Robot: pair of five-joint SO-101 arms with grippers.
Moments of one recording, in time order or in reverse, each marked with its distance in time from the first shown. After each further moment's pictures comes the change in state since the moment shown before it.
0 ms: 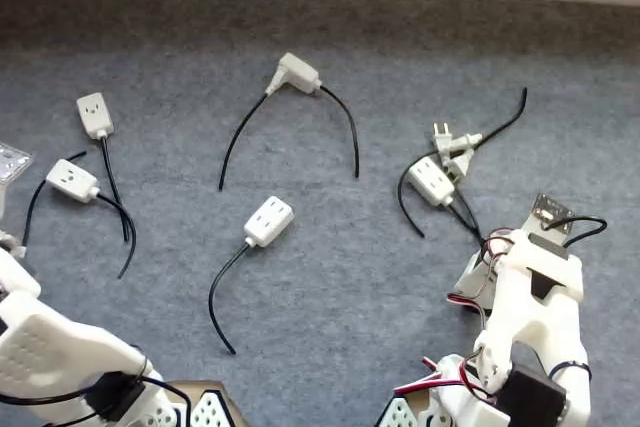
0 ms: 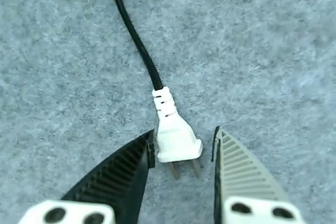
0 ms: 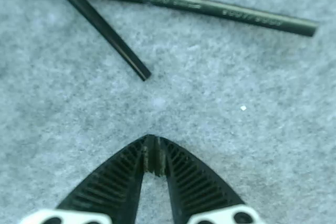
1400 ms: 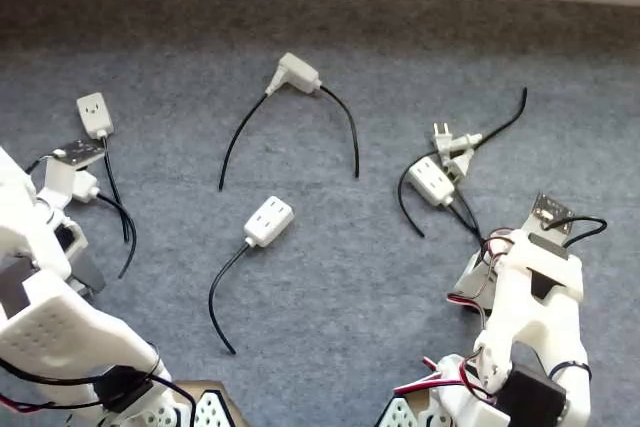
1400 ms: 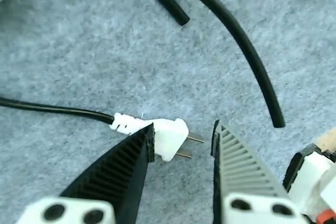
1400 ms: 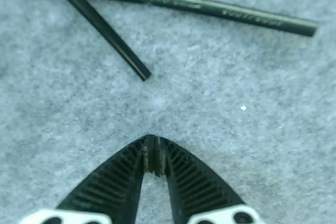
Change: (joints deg) left arm 13.4 1.6 0.3 20.5 7.0; right arm 0.0 0.0 0.0 0.0 0.0
